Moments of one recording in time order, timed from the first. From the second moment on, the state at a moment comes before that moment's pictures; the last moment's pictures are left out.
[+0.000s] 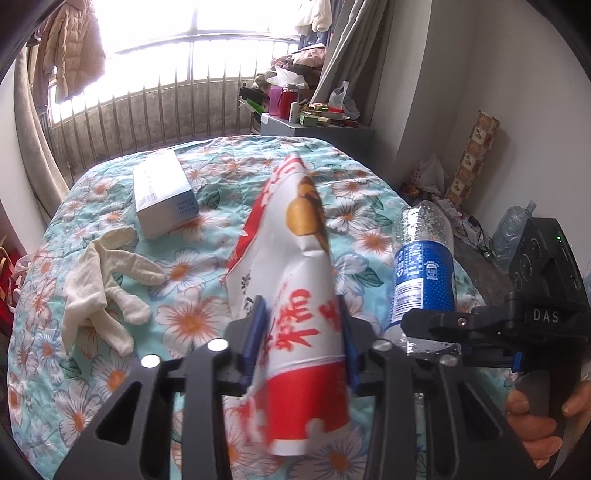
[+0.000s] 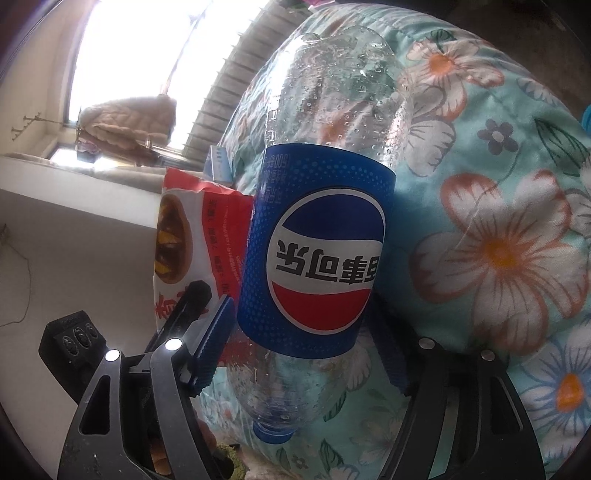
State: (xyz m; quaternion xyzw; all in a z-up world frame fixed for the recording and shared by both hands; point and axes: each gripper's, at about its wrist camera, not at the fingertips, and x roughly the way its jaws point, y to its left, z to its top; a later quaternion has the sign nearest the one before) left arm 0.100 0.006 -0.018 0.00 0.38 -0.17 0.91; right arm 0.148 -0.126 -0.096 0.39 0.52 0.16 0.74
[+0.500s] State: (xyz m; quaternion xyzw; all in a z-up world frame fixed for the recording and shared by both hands) left arm 0.098 0.009 -0.015 0.01 0.37 -0.16 0.91; right arm 0.142 -0.151 -0.093 0.41 0.52 0.18 0.73
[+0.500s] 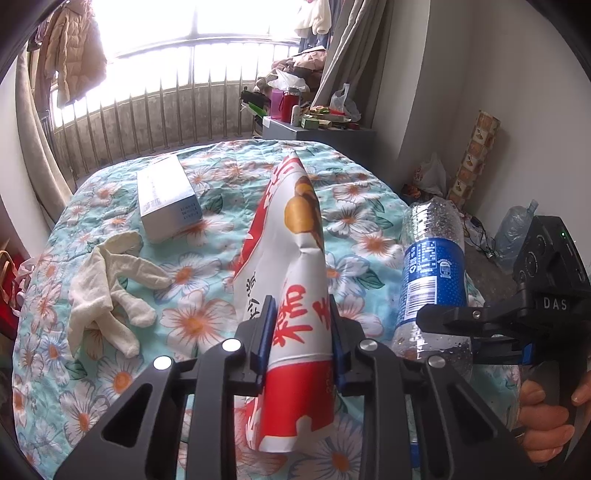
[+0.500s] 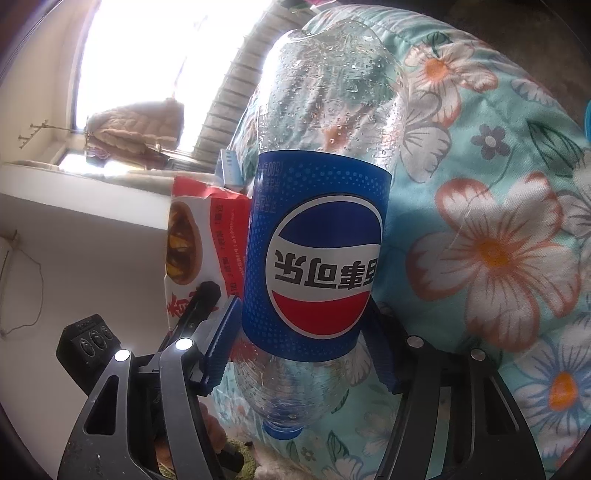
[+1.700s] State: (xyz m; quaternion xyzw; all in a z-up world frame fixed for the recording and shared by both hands) left arm 0.073 0.017 0.037 0.00 0.31 -0.22 0.92; right arm 0.106 -0.215 -0.070 0.46 0.46 0.20 0.73
